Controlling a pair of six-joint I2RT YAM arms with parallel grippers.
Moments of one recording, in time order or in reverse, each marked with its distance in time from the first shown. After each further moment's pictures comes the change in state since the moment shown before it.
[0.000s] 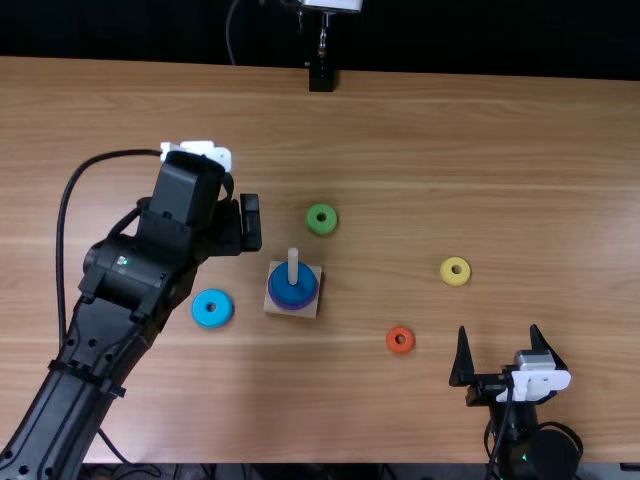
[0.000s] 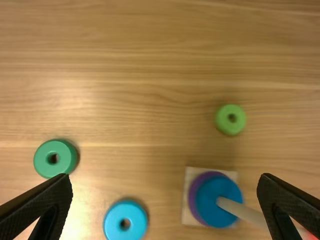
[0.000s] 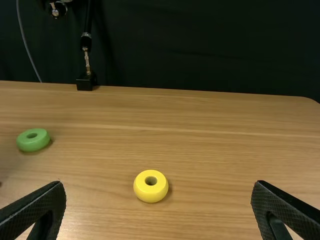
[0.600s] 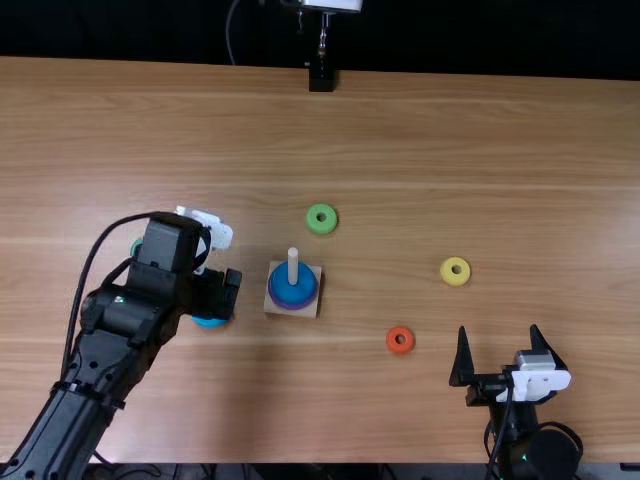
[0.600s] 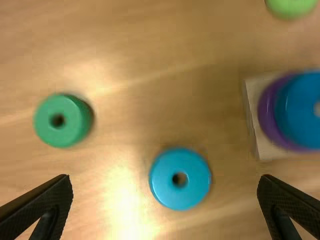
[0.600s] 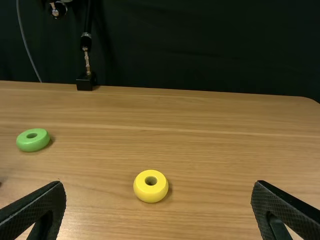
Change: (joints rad) left arm 0.063 -0.092 -0.381 0.113 0.089 0.372; right arm 0.000 0.000 0.000 0.000 0.000 0.000
